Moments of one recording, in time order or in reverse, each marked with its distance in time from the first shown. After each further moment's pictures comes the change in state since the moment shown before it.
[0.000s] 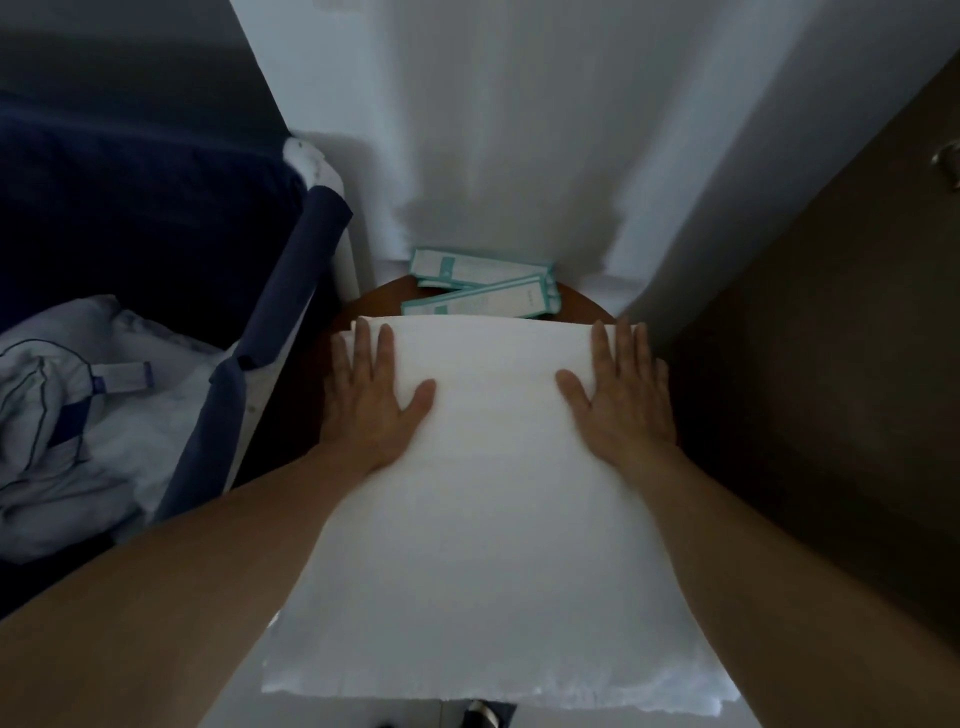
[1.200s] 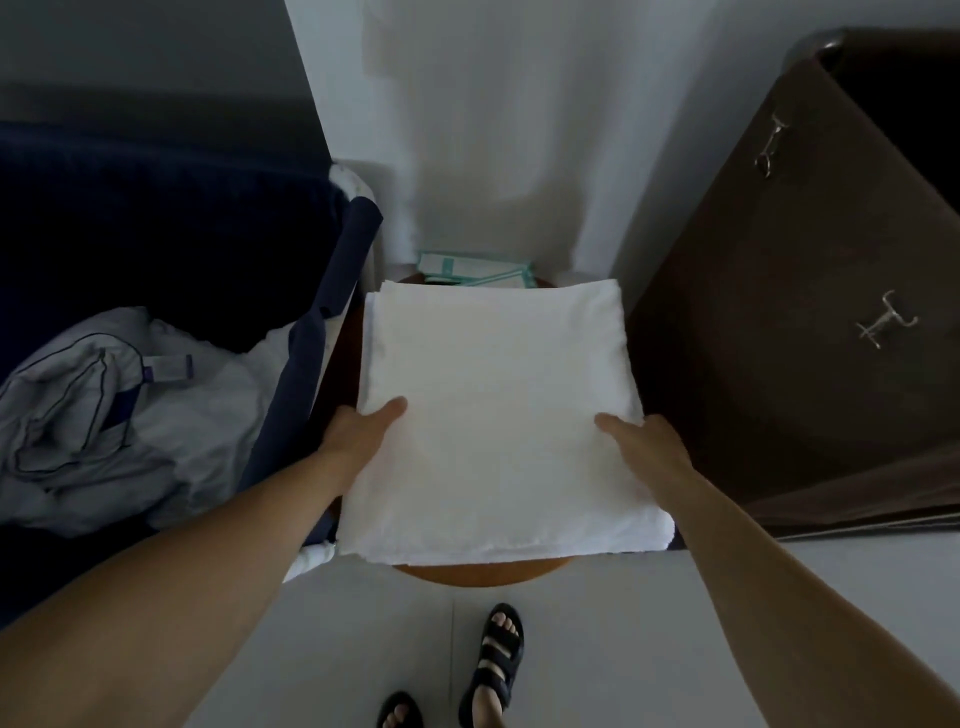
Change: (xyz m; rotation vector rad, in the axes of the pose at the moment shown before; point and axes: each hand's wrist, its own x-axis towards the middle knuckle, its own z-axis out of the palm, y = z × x) left_hand -0.139 -0.022 -0.057 -0.925 -0.204 -0.489; right_hand -0.179 0.006 -0.048 0.847 -0.136 0.609
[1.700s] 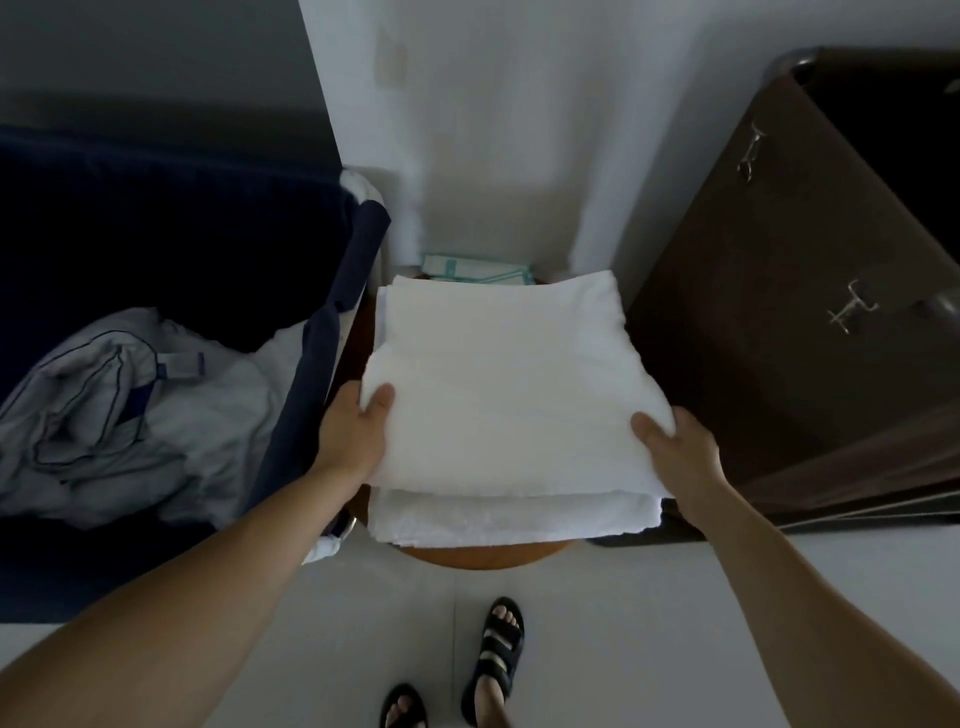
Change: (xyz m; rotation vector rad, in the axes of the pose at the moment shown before) left_hand -0.054 -0.004 -0.015 0.011 0.130 0.326; right_hand -0.036 0.022 -0.029 0.054 0.115 -0.220
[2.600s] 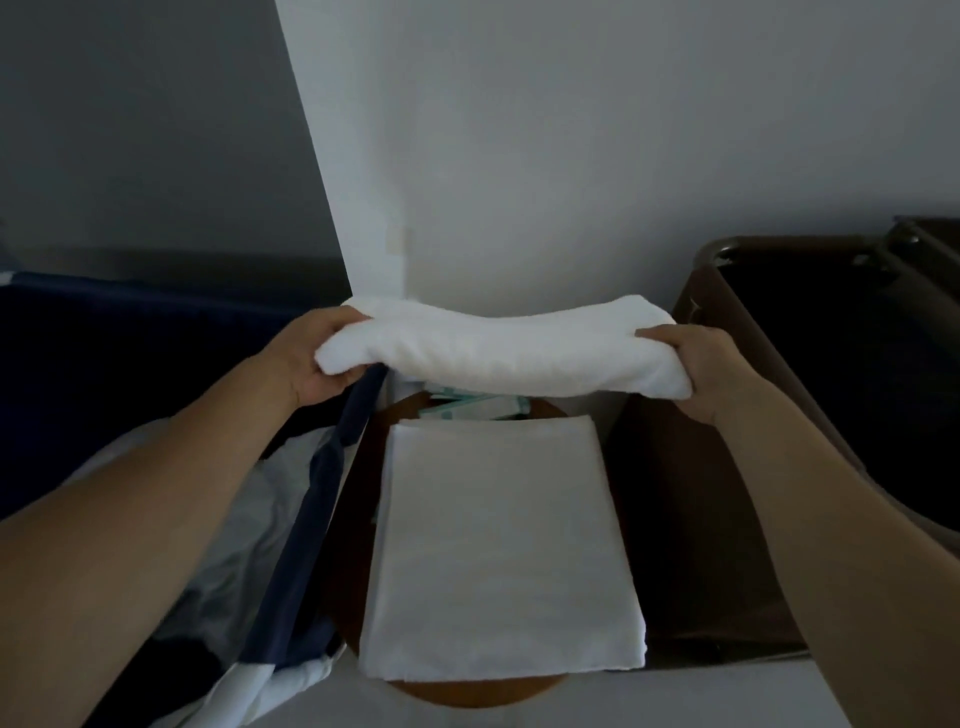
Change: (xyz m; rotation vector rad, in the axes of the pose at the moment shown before) left_hand 0.038 0.258 -0.095 -0.297 -0.308 0.052; right_hand 0.066 -0.233 -0.112 0.551 -0.140 0.010
